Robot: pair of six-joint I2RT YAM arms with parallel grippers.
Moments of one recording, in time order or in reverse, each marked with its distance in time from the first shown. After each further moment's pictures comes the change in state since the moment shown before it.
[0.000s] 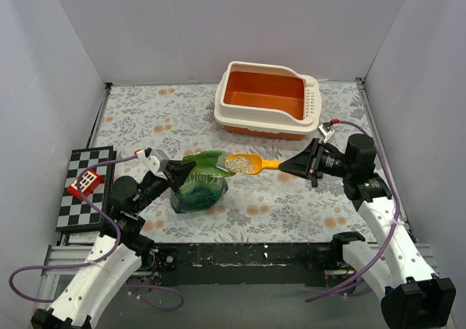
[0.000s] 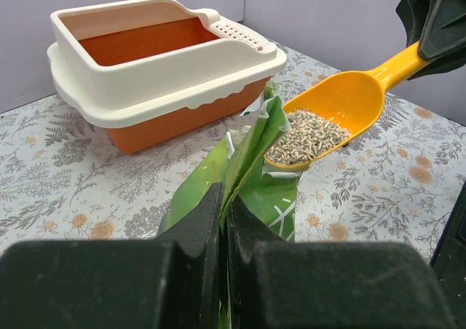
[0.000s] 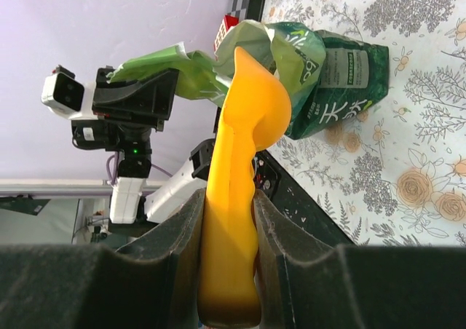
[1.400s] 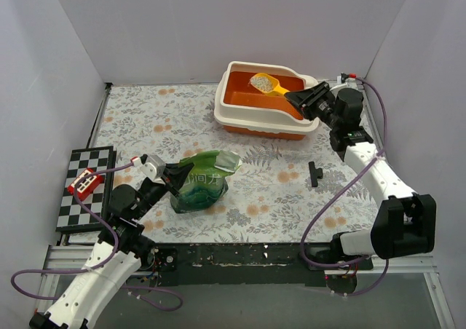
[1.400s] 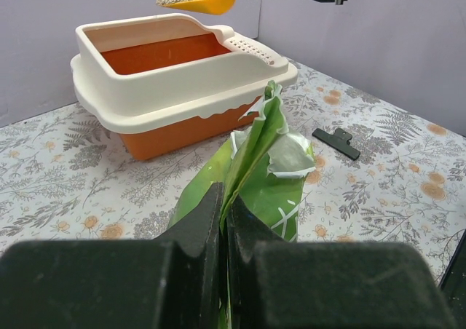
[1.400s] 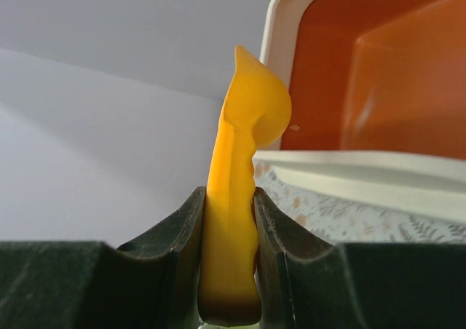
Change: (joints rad) left arm -0.061 -0.100 -0.046 0.000 -0.121 0.005; right arm 0.001 0.494 0.317 0.401 0.578 0.193
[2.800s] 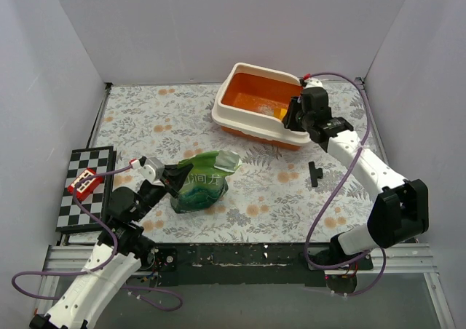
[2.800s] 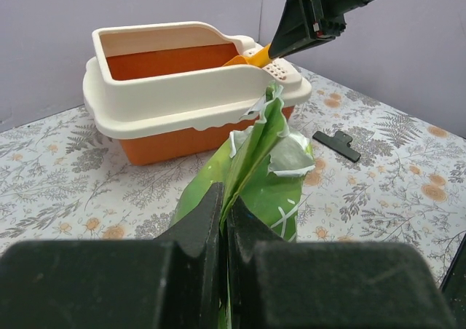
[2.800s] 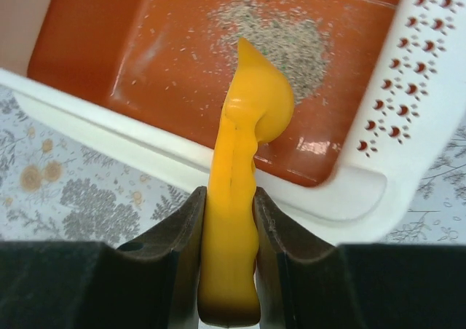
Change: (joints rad) left arm -0.010 -0.030 -0.011 -0.003 -0.012 0.003; right arm 0.190 0.138 0.220 -0.559 0.471 -0.765
